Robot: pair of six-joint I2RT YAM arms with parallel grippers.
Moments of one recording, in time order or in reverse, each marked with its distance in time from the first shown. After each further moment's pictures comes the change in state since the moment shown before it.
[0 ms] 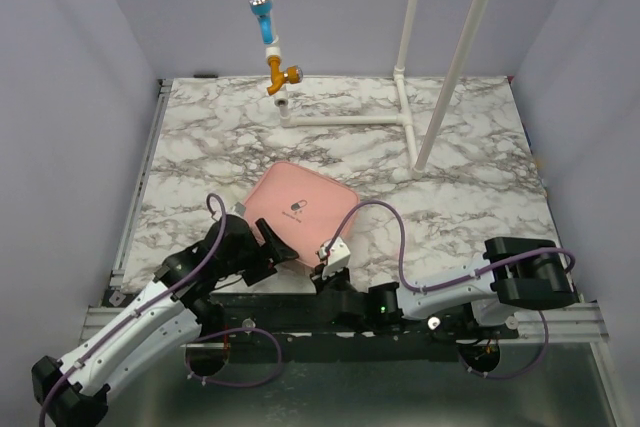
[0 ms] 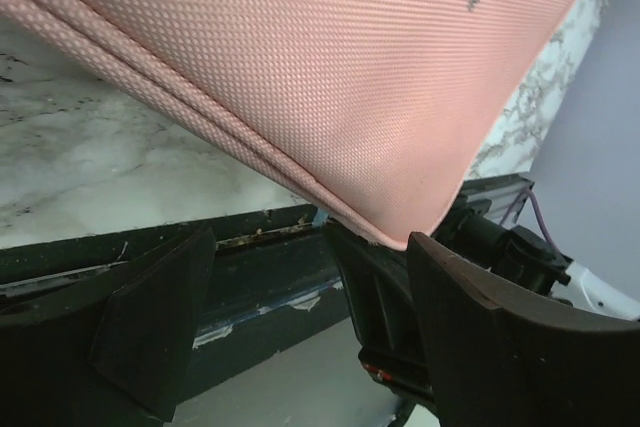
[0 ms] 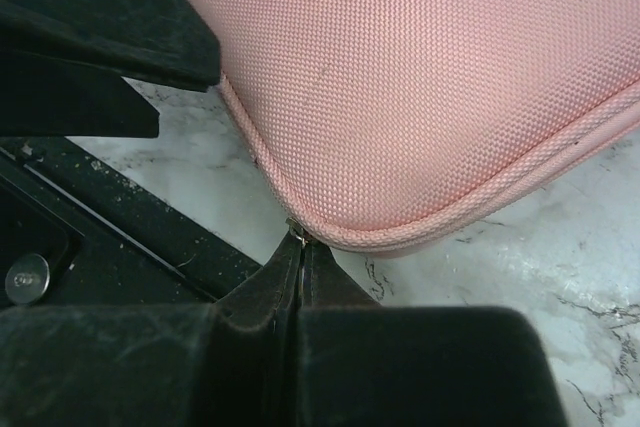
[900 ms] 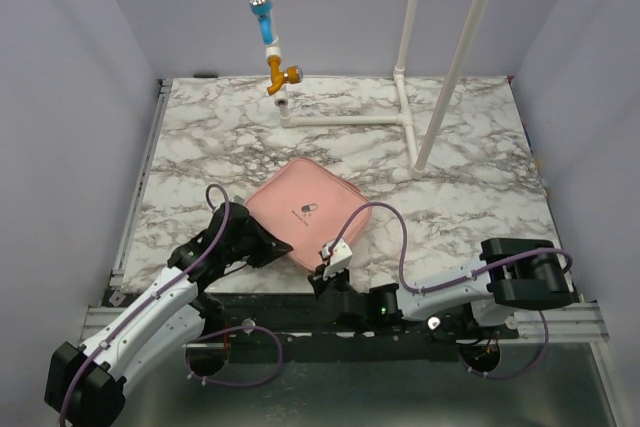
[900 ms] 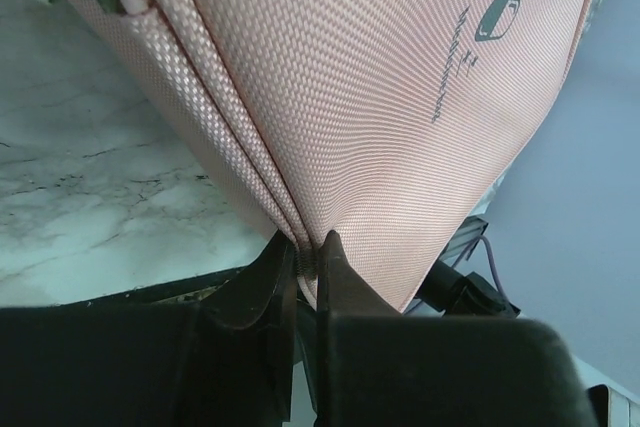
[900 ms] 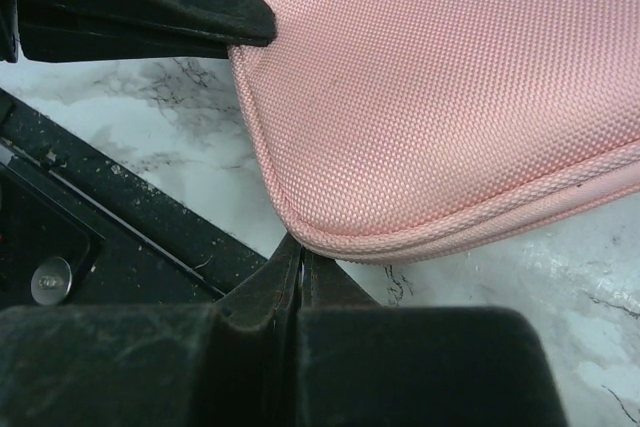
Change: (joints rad) left arm 0.164 0.186 -0.043 0.210 0.073 -0.020; right arm 0.002 0.013 -0.026 0.074 -0.020 0.027
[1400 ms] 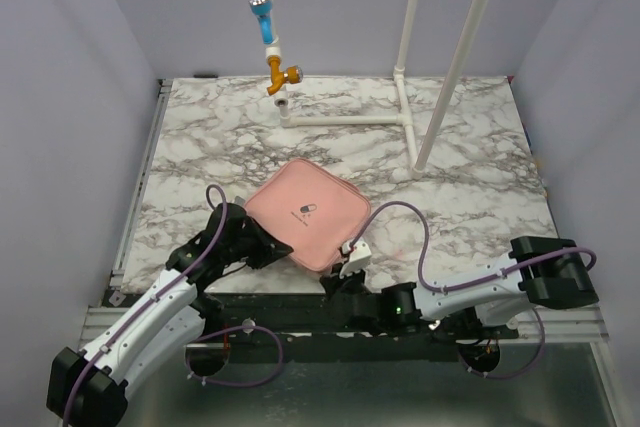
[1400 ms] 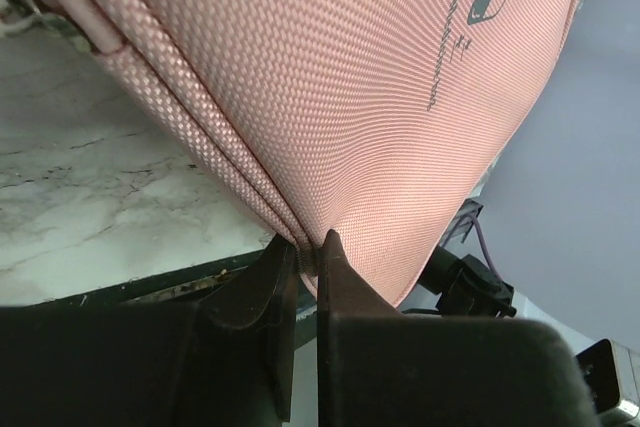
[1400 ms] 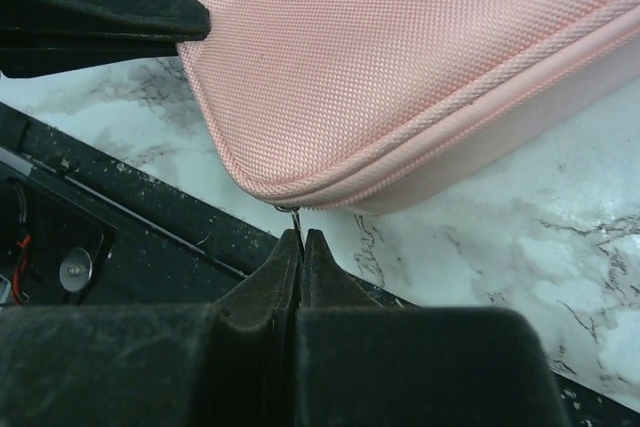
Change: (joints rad) left arm 0.030 -0.026 -0.013 0.003 0.056 0.022; right arm 0.013 -0.126 -0.022 -0.218 0.030 0.221
